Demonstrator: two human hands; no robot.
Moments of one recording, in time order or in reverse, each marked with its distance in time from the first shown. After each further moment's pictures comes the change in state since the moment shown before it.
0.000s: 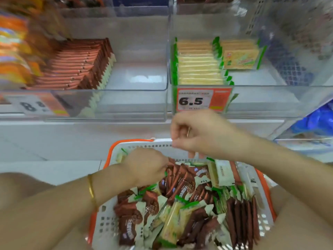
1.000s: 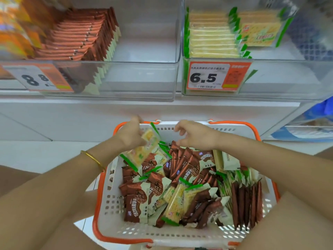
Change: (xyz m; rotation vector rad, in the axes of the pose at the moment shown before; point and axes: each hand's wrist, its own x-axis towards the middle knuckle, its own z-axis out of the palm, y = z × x) left_hand 0.010 -0.067 0.051 -0.811 0.118 -0.546; right_hand 0.042 0.081 0.081 0.006 -0.251 0.280
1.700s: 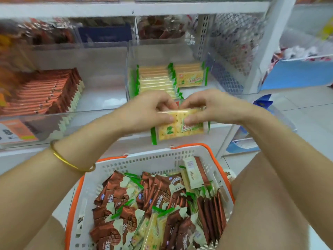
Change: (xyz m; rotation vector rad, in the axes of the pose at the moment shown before) left_hand -0.077 0.211 -0.062 -0.023 0.003 0.670; right_hand -0.145 -0.011 -0.140 0.015 0.426 -0.143
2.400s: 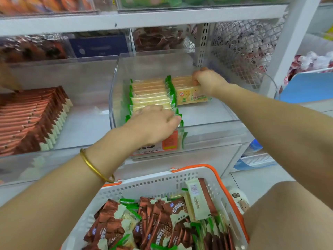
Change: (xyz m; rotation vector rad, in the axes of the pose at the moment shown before) left_hand 0.102 -0.039 0.015 0.601 -0.082 -0.085; right_hand 0.176 0.118 -0.067 -0.641 0.284 0.179
